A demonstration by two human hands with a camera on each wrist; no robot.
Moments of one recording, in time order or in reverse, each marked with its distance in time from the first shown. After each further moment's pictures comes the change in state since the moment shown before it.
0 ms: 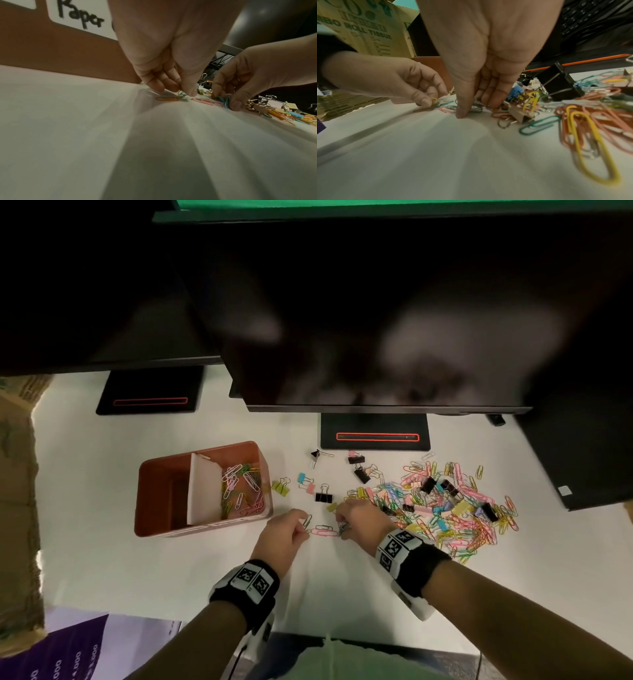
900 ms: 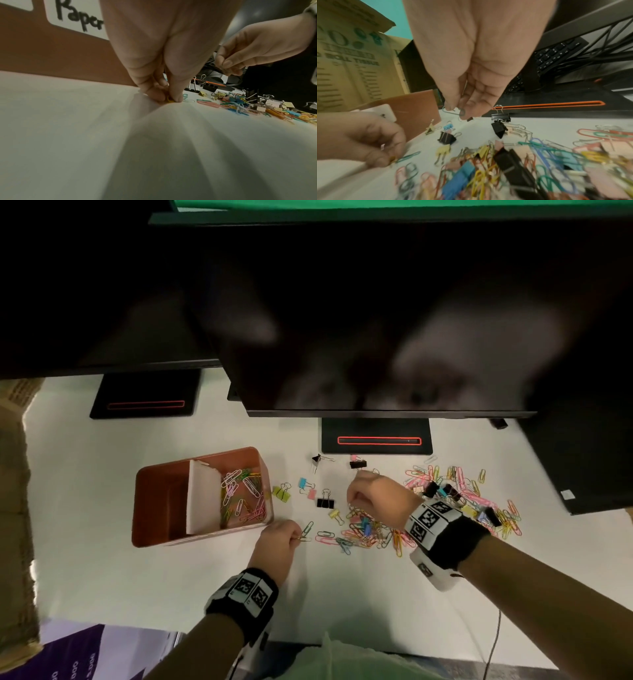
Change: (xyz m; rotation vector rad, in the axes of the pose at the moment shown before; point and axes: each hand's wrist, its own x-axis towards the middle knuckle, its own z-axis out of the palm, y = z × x) left_hand 0.003 -0.007 -0.002 0.076 0.014 -0.055; right_hand 0.001 0.021 -0.052 0.058 0.144 -0.145
